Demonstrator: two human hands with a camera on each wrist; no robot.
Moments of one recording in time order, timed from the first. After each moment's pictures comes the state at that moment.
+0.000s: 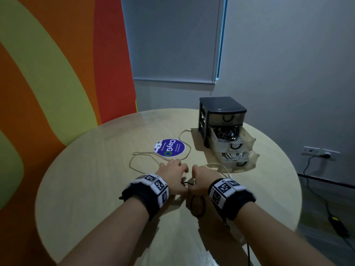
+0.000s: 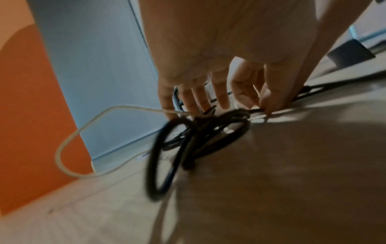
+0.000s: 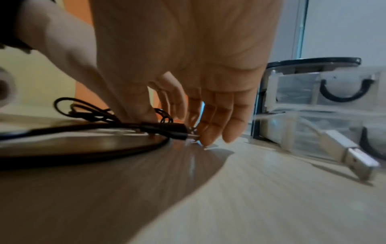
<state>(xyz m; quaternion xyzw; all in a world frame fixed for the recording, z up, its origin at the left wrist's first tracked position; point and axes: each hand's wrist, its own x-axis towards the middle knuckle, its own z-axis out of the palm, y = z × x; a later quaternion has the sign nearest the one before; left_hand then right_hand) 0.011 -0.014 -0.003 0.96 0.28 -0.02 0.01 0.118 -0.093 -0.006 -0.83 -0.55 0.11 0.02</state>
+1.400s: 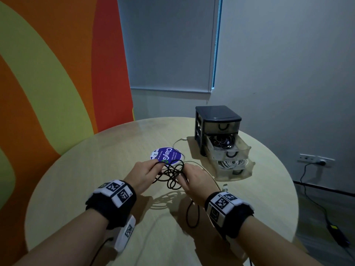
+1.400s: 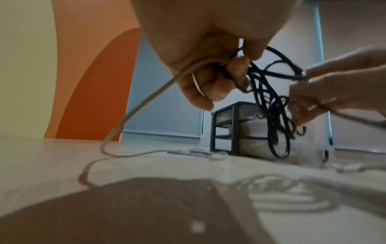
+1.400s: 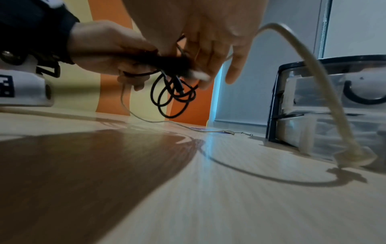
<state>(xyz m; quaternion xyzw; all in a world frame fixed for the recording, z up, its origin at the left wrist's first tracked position) -0.041 0.015 0.011 0.88 0.27 0.29 0.26 0.104 -0.097 0.001 -0.73 -0.63 -0.04 0.26</state>
